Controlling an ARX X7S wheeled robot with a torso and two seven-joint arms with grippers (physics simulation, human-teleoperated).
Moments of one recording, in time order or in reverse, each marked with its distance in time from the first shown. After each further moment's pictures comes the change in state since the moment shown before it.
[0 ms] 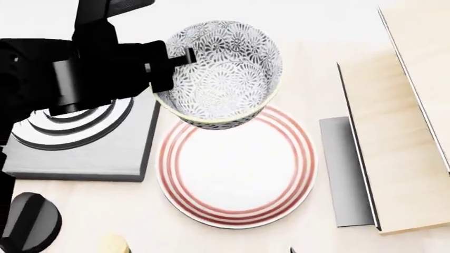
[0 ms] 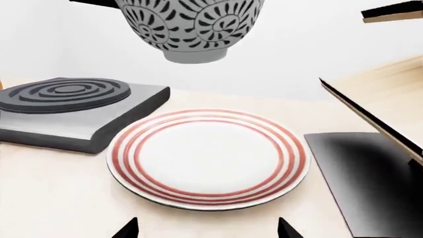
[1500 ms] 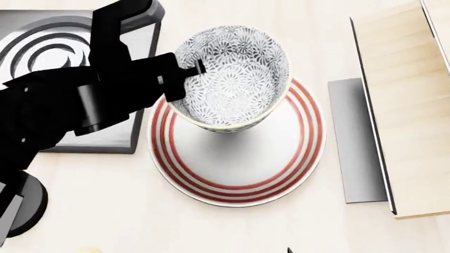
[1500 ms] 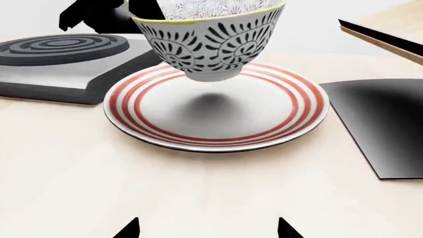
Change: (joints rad) left arm 0.020 0.000 0.347 -0.162 -0.283 0.333 0.072; right arm 0.006 0.006 -0.016 0.001 0.007 -0.010 0.003
